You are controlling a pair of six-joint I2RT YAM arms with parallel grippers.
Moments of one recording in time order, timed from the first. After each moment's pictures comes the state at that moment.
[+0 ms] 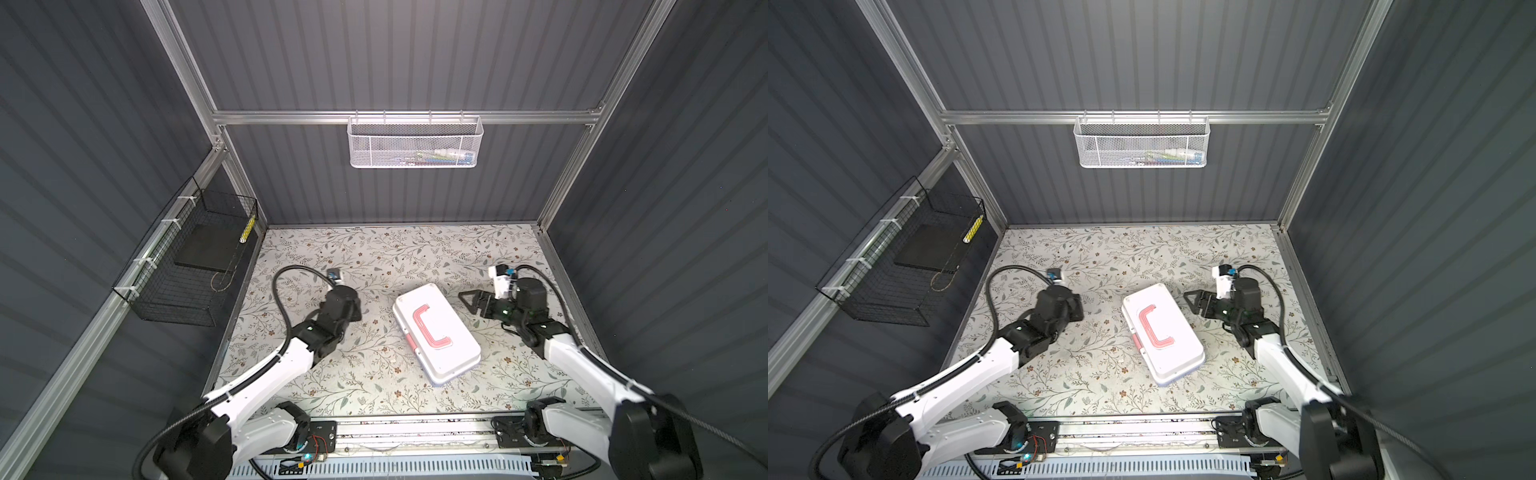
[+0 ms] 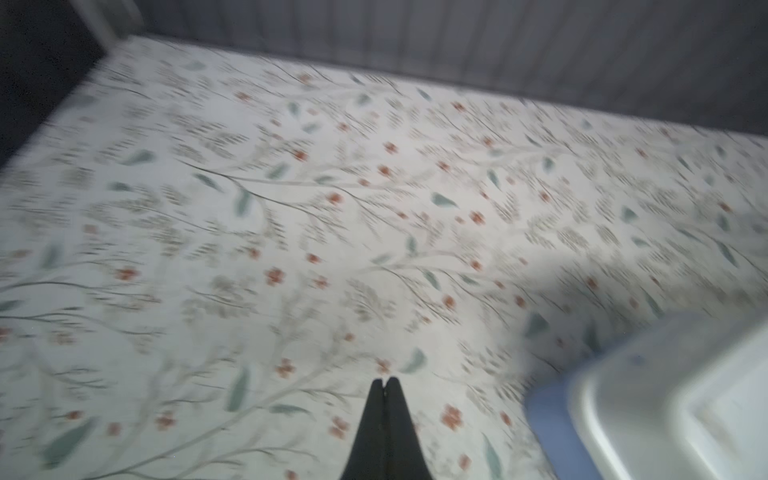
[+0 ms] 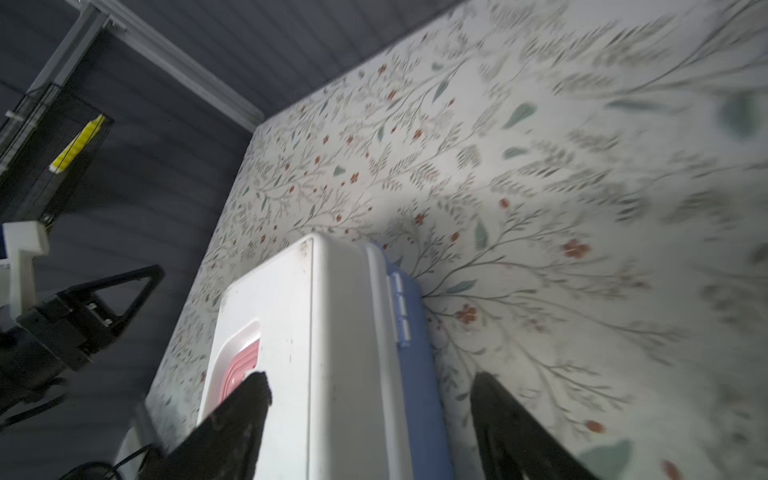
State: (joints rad) left arm -0.55 1.06 0.65 -0.18 -0.50 -0.42; right arm 0.15 1.00 0.56 -0.05 -0.44 0.44
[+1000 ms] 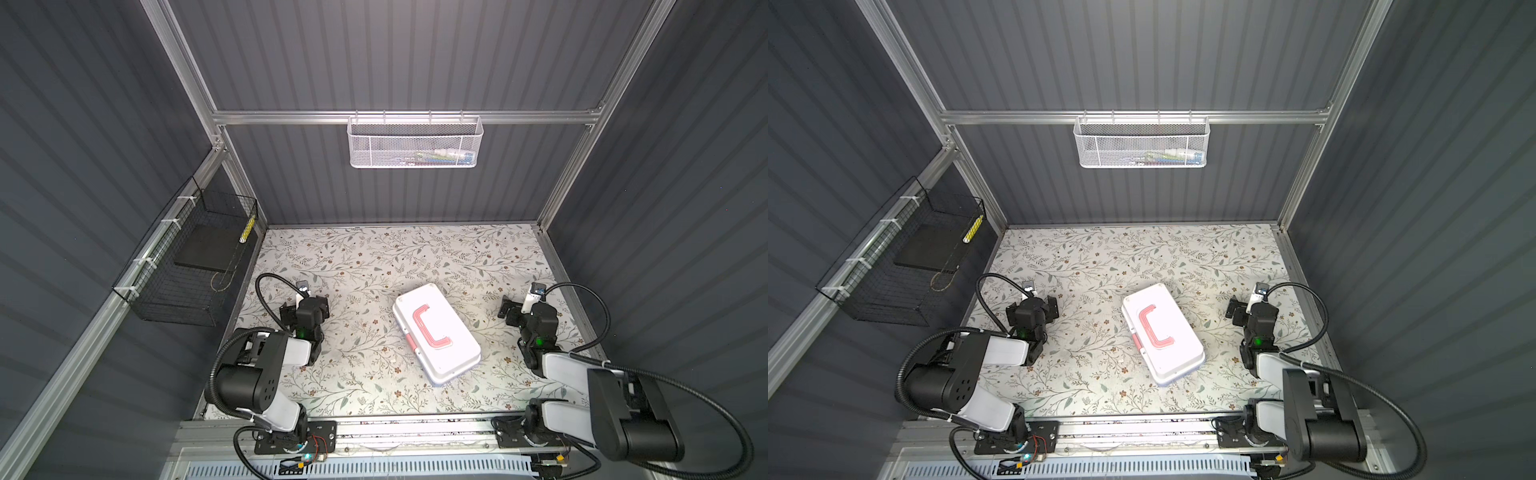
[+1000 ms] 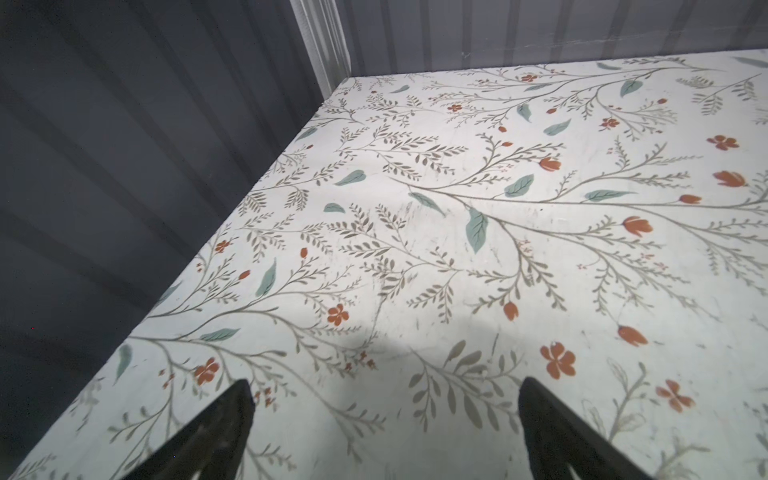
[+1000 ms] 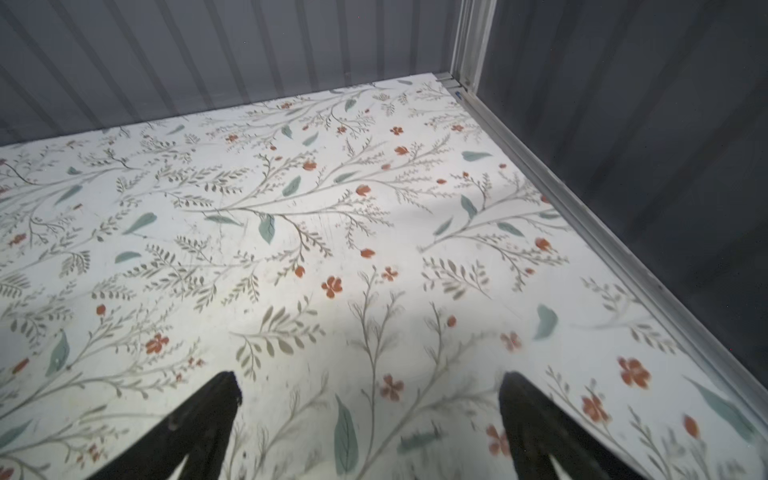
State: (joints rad) left arm -0.17 1.61 0.36 0.82 -0.51 -0.03; right arm -0.05 1.33 0.24 0.72 0.11 0.09
